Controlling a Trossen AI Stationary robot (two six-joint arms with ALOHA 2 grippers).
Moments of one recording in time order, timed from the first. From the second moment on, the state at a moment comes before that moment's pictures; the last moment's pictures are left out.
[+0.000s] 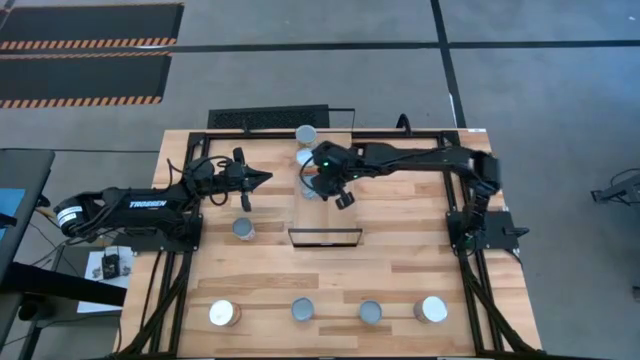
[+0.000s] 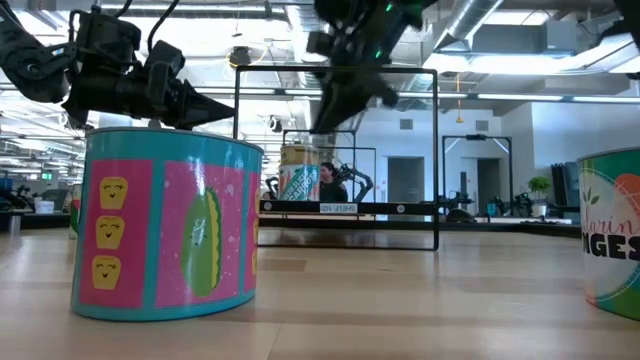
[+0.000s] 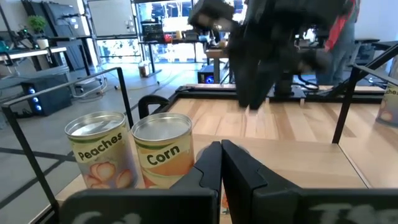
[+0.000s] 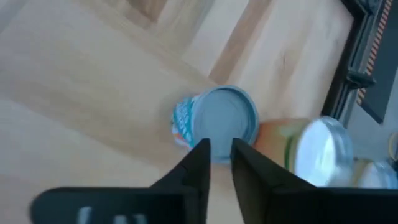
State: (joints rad) left arm 0.58 1.00 0.15 0.82 0.35 0.07; right arm -0.20 1.85 1.59 -0.66 0.06 -0.79
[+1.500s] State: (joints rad) left arm -0.03 1.00 0.75 -0.61 -0.12 -0.13; right arm -0.55 0.75 0.18 0.65 -0.32 -0.16
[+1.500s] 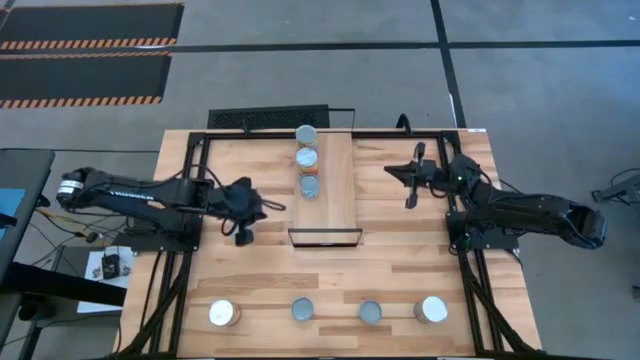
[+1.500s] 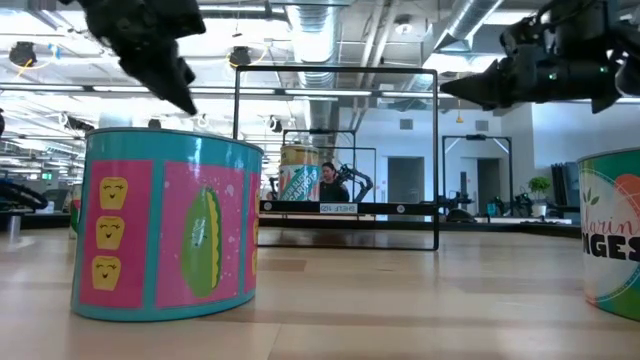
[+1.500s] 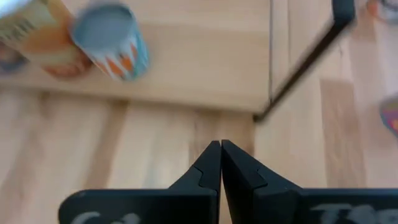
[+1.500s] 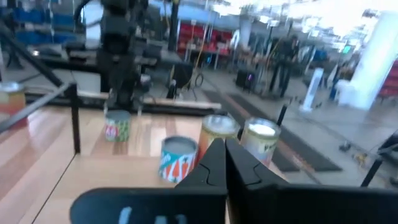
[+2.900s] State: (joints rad) left arm -0.13 1.04 0.79 -1.15 -0.04 -0.52; right arm -0.55 0.75 0.17 0.69 -0.31 -0.16
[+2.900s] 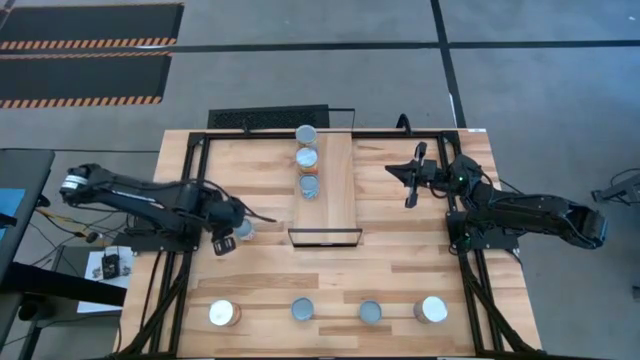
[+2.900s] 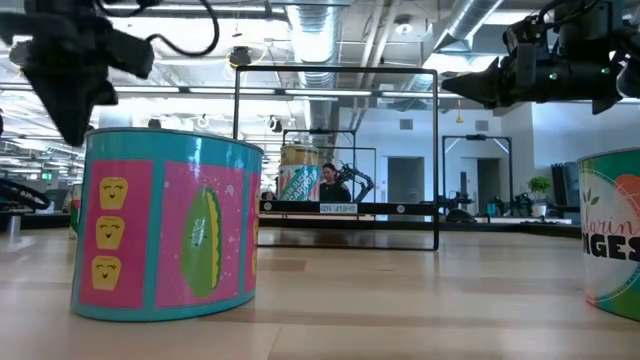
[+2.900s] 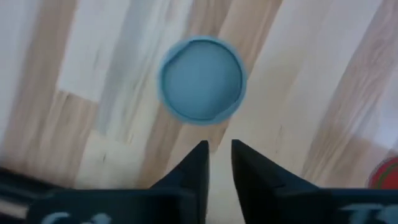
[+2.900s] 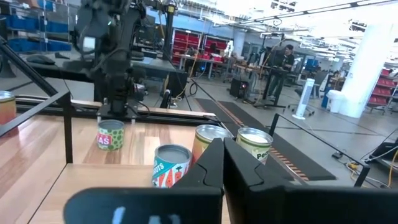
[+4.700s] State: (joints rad) left arm 0.05 1.13 0.63 -0.10 0.00 0.37; right arm -0.55 0.75 0.17 0.68 -0.29 -0.17
